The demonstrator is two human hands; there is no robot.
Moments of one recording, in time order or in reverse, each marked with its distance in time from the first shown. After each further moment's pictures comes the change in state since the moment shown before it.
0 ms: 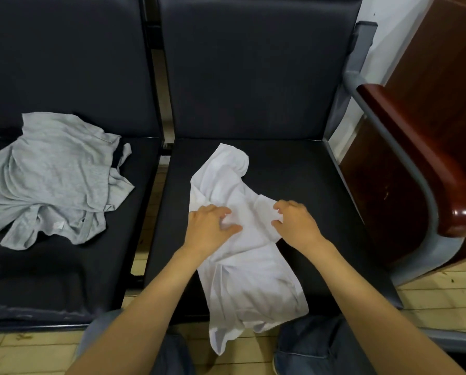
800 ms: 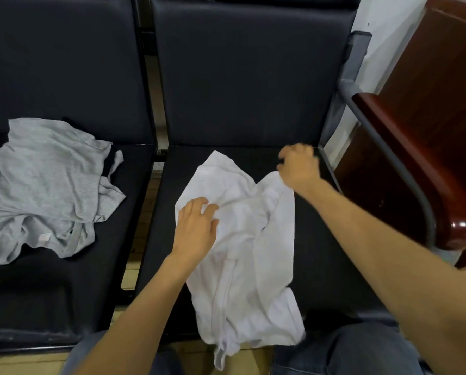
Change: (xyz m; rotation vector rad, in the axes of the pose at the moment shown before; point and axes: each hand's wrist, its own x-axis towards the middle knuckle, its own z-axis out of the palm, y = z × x) left_hand 0.016 -0.012 -0.001 0.188 0.172 0.105; right_hand 0.097 -0.016 -0.074 -0.156 0.287 0.058
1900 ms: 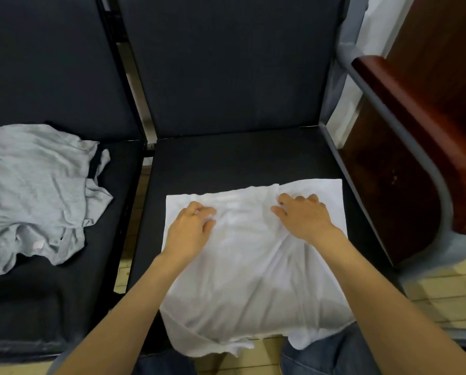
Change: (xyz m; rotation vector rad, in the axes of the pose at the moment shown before) left_hand 0.006 0.002 0.013 -0.013 -0.216 -0.072; right_hand -0.075 0.048 0.053 -0.096 -0.437 -0.007
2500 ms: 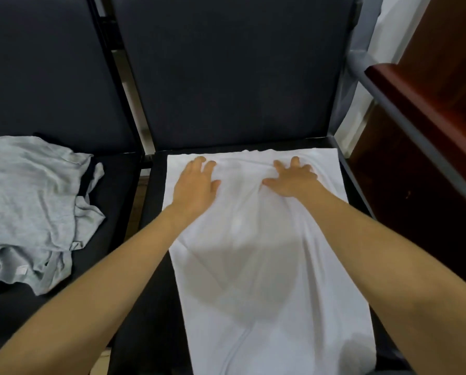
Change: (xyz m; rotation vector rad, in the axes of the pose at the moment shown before) left_hand 0.118 0.006 -0.027 0.155 0.064 0.068; right_hand 0.129 -0.012 -0.036 0.042 -0.011 0.116
